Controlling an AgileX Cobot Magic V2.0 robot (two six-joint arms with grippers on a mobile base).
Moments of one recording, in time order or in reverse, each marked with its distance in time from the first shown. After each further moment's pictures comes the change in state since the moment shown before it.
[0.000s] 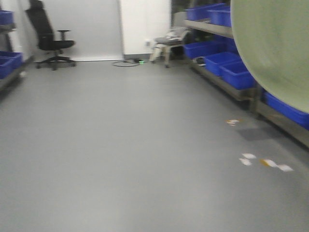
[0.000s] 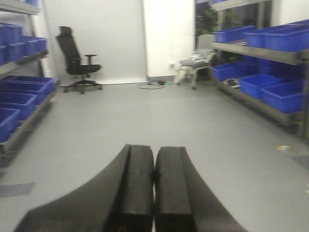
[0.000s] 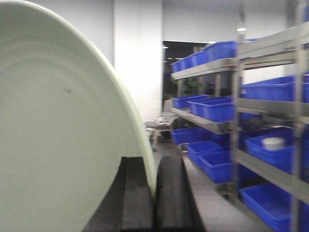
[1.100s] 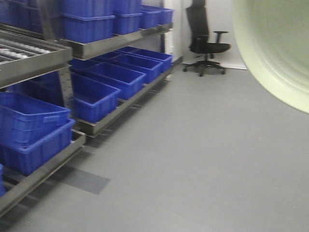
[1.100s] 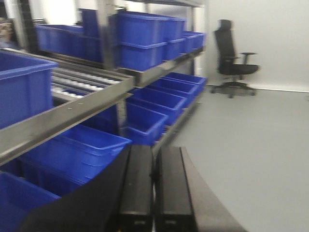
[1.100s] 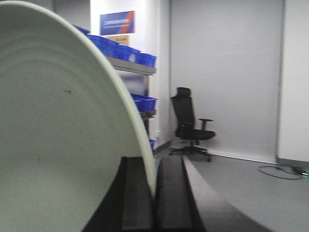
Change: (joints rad) left arm 0.000 0.000 0.000 0.000 0.000 0.000; right arm 0.000 0.000 0.000 0.000 0.000 0.000
